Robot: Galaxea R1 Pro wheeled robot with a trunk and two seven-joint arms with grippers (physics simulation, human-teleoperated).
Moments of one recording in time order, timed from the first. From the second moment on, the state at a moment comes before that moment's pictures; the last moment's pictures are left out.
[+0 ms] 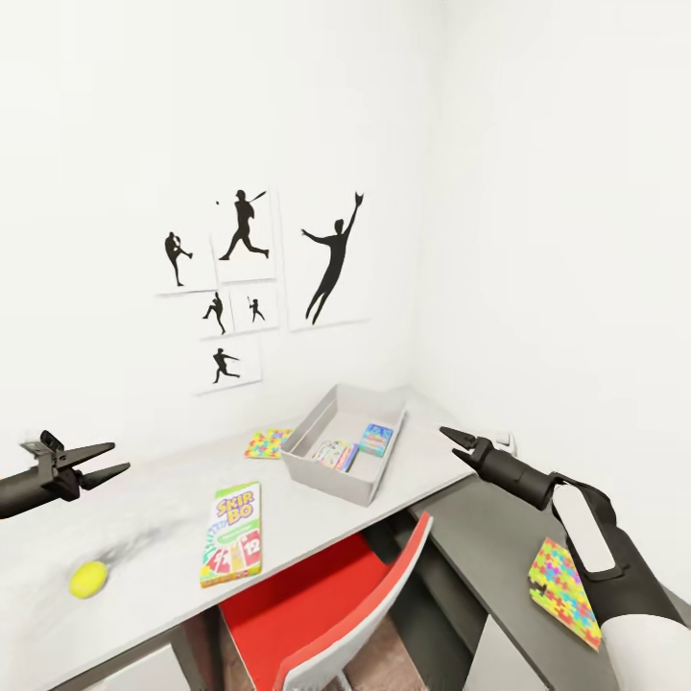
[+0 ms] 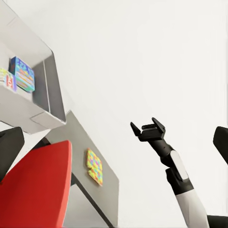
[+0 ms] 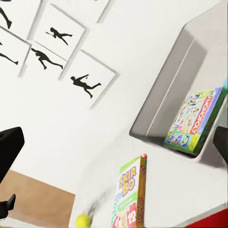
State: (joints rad) left arm -0.73 0.69 0.05 -0.55 0.52 0.85 -1.57; right arm -0.56 -0.18 -0.16 -1.11 -0.83 0.79 0.51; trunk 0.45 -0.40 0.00
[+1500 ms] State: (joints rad) left arm -0.73 0.69 0.05 -0.55 0.52 0.85 -1.57; right arm -0.56 -0.18 -0.16 -1.09 -0.84 0.77 0.47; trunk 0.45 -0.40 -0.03
